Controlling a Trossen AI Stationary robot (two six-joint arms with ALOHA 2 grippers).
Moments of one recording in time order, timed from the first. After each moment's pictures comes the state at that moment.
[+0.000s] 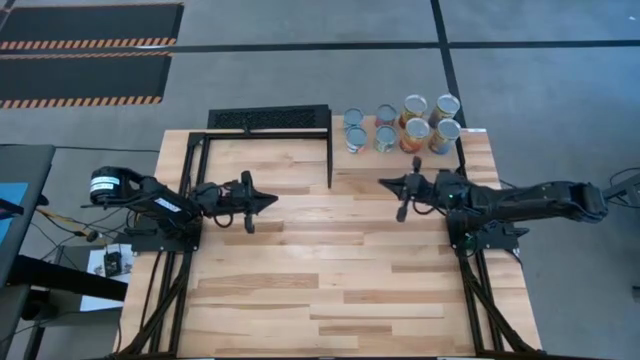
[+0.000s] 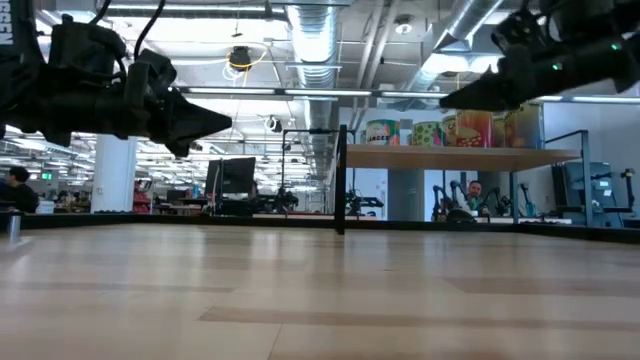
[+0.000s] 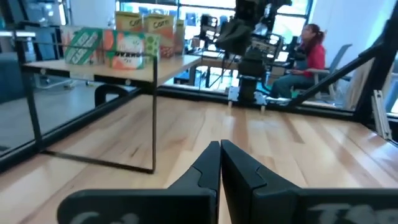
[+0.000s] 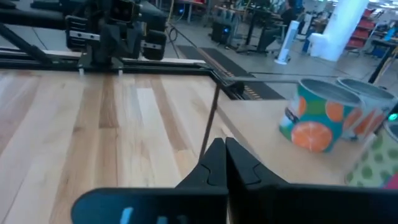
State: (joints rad) left arm 0.25 1.39 0.01 1.40 0.10 -0.10; right arm -0.15 0.75 0.26 0.36 0.23 -0.13
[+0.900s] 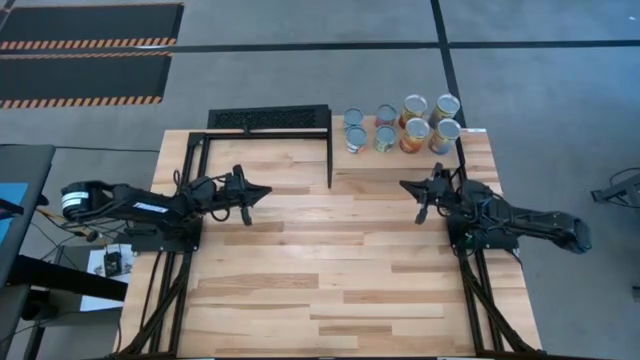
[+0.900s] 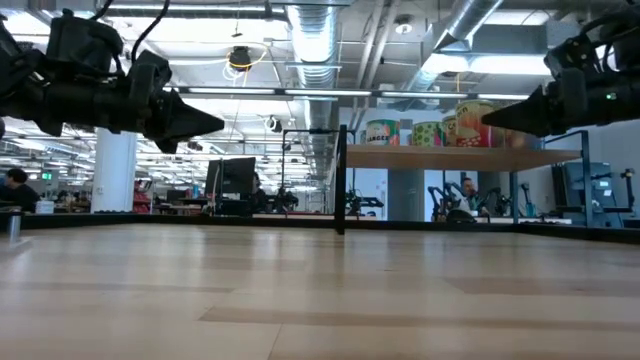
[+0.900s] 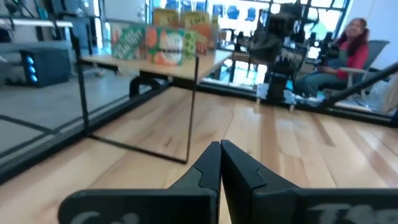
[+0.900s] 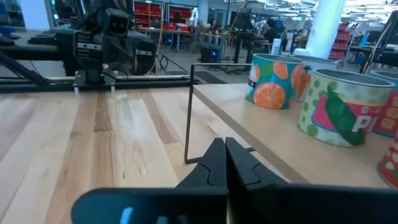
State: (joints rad) left arm 0.34 1.09 0.01 1.05 0.08 -0.11; right arm -0.27 0.11 0.01 0.09 0.15 -0.08
